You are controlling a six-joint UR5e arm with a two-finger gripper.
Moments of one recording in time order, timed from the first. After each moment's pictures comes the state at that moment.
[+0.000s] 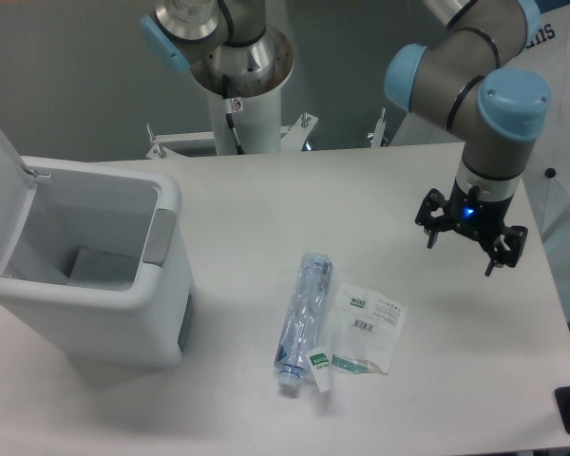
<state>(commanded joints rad) 2.77 -1.96 -1.53 -1.06 1.47 1.38</state>
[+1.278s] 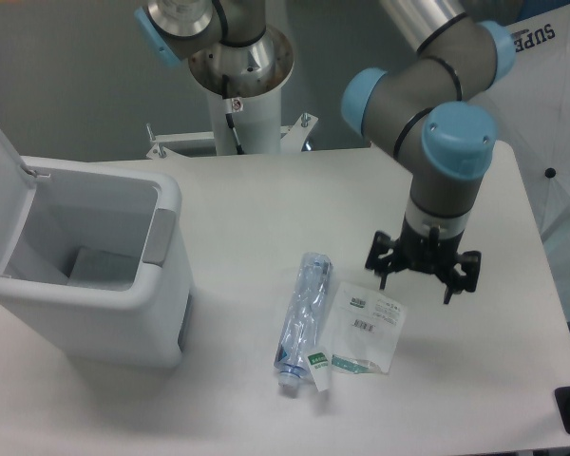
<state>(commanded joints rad) 2.56 -2.09 -1.38 -1.06 1.47 0.55</state>
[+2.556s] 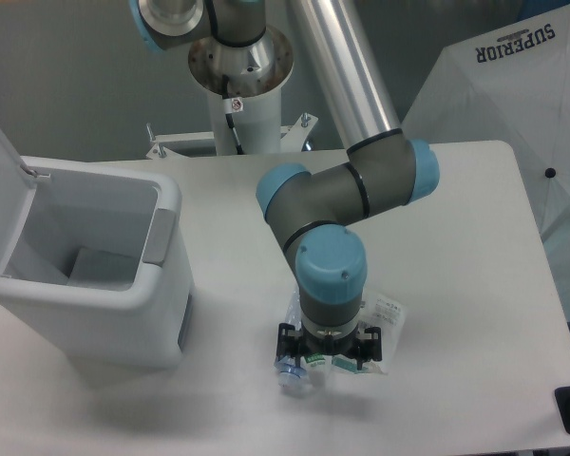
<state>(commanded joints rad) 2.37 -2.21 -1.37 -1.04 1.61 0.47</state>
